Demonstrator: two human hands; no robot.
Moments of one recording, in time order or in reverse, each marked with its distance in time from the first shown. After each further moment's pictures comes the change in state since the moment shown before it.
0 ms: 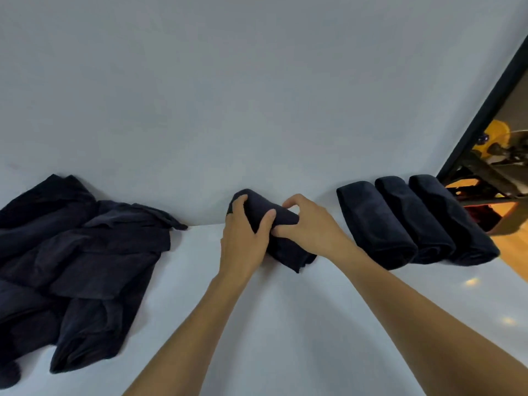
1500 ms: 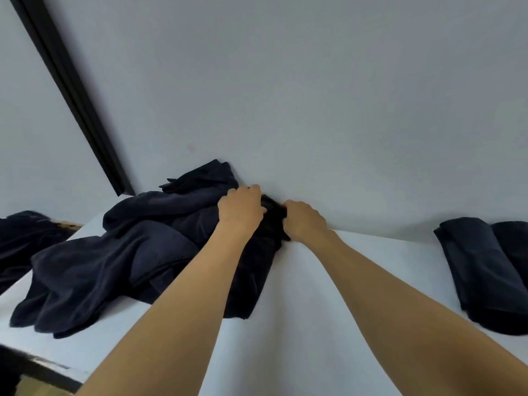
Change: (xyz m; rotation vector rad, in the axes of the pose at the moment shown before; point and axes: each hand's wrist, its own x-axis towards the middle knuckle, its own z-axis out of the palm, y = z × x) left_hand 0.052 -0.070 -0.191 0.995 0.065 -0.074; right_hand 0.066 -0.142 0.174 -0.437 -0.173 -0.270
